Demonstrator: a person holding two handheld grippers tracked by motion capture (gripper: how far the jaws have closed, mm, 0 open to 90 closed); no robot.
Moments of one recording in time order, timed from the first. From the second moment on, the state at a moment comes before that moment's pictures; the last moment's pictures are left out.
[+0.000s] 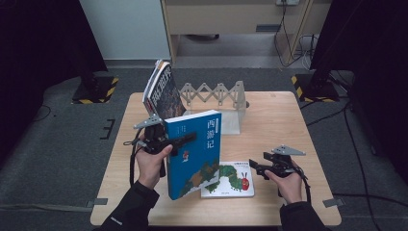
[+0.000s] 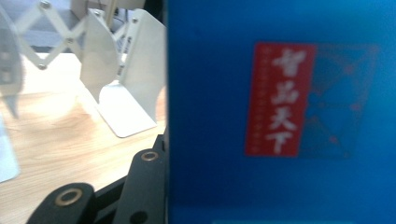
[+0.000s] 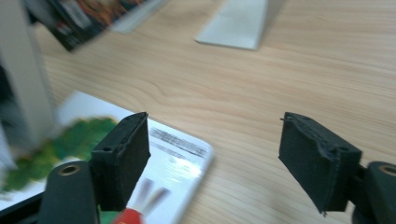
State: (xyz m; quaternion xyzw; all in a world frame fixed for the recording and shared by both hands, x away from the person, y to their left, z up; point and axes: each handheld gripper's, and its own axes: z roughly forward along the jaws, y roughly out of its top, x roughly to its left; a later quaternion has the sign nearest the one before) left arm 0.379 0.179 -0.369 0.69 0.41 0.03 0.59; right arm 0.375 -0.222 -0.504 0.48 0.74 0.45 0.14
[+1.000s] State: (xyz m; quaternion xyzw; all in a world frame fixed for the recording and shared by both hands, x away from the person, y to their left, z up) left arm 0.418 0.176 -0.323 0.67 0.44 0.13 0.58; right arm 0.389 -0.258 -0.529 0.52 0.77 0.30 0.20
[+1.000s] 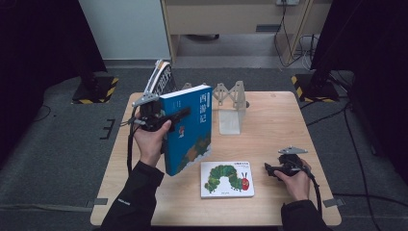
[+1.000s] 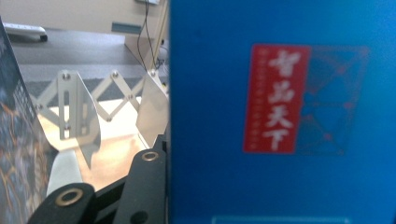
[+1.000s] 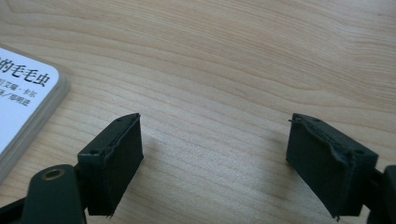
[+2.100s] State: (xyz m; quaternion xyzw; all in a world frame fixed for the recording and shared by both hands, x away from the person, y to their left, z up) left arm 0.506 0.142 -0.322 0.65 0.47 0.18 0.56; right arm 0.389 -0.262 -0.539 0.52 0.76 0.32 0.22
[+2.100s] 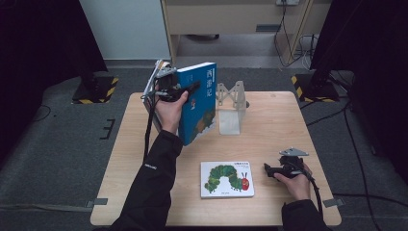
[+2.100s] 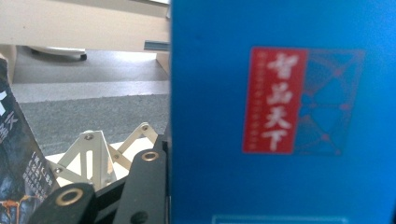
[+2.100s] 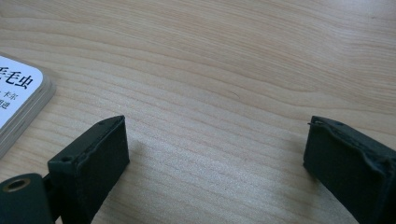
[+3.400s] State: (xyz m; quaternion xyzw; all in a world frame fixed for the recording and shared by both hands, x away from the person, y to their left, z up) left arm 0.537 0.109 -0.377 0.64 0.50 0.22 0.54; right arm 0.388 -0.262 -0.539 0.52 0.76 0.32 0.21
